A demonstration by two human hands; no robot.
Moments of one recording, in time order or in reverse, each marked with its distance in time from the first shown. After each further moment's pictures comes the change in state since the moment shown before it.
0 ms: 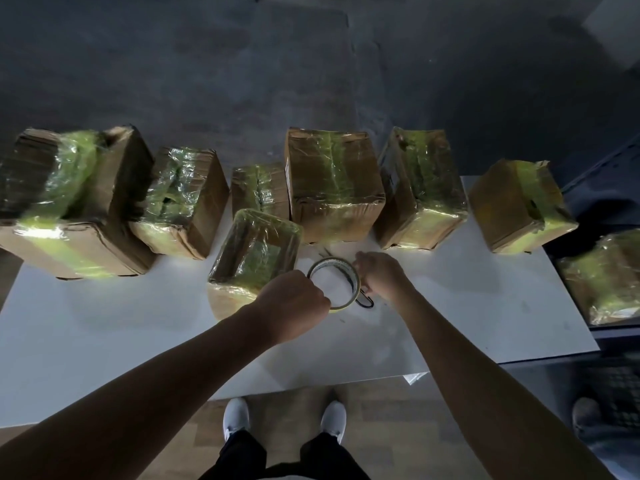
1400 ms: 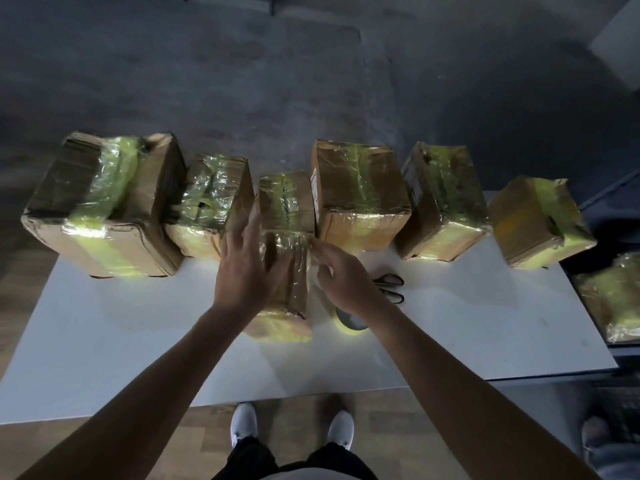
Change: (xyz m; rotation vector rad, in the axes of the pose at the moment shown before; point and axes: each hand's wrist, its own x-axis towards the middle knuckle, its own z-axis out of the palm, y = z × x) left_hand -0.068 -0.050 0.027 -0.913 0.753 -0.945; right_hand -0.047 -0.085 0.062 -0.041 0.006 -0.605
